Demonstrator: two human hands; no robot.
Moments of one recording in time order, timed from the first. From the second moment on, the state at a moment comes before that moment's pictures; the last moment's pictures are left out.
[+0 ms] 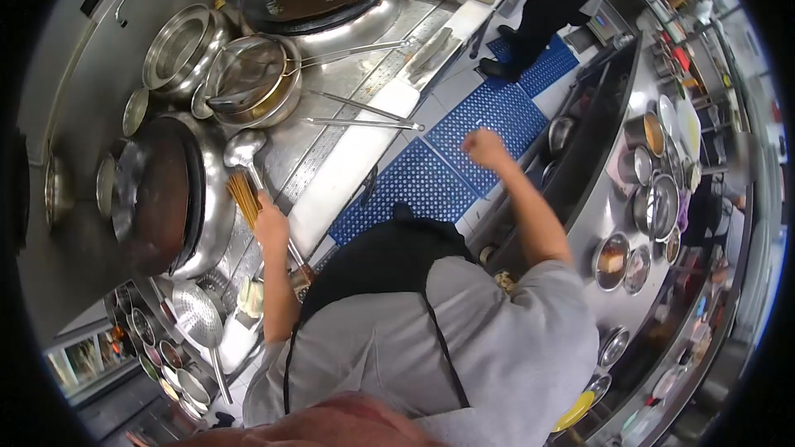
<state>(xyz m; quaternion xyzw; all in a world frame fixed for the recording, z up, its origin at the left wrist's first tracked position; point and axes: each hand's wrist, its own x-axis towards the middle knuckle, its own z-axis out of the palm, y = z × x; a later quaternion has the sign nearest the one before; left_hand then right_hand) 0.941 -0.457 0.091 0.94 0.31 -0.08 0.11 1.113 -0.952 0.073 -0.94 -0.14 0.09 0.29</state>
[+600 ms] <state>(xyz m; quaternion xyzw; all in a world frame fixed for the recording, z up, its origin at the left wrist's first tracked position) 0.918 -0.555 0.146 0.70 0.22 -0.07 0.68 1.182 -0.917 -0.080 -0.83 -0.36 0.40 0.16</state>
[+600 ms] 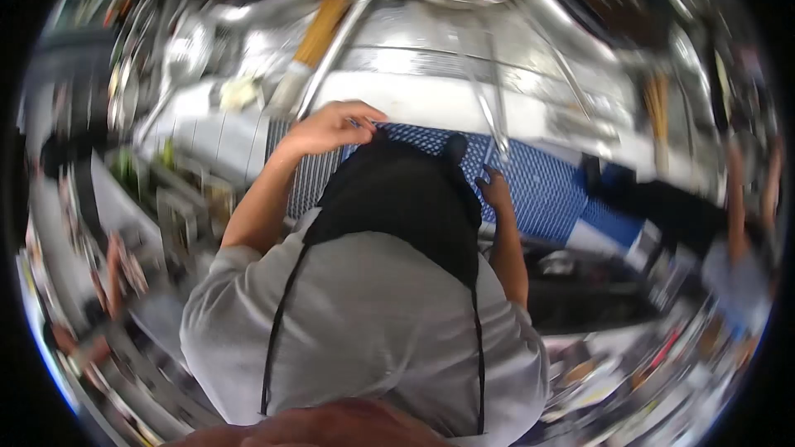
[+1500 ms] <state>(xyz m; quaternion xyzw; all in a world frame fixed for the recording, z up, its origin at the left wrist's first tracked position) 0.625 -0.517 -0.055 0.36 0.54 0.27 0.71 0.935 -0.568 0.203 -0.45 -0.76 0.44 0.15</state>
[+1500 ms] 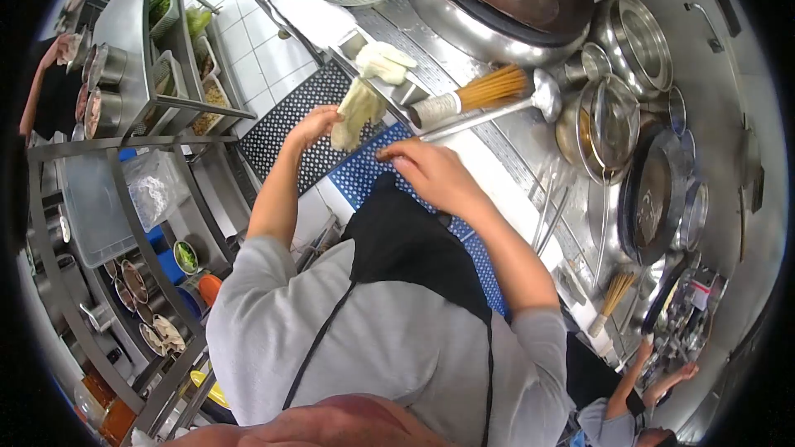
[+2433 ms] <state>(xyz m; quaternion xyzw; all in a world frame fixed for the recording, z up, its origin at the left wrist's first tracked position) 0.676 -0.505 -0.014 0.07 0.49 0.52 0.70 0.789 -0.514 0.031 -0.26 -0.96 0.07 0.00</state>
